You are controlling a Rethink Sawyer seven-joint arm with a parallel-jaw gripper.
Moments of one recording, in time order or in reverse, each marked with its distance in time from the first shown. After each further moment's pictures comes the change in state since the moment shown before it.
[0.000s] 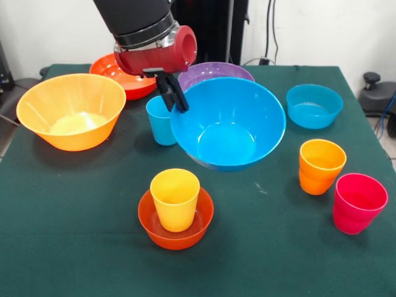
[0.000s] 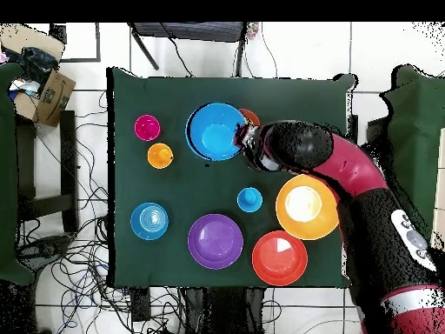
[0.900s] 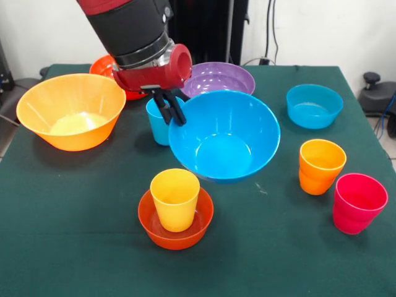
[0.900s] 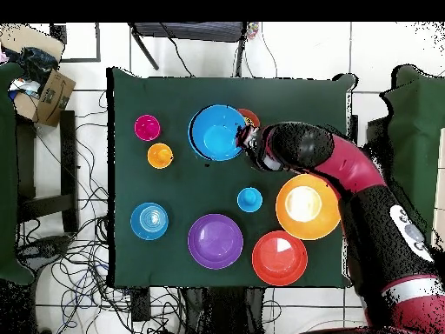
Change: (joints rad) arm -0.035 0.070 0.041 -0.029 -0.056 0.000 0.000
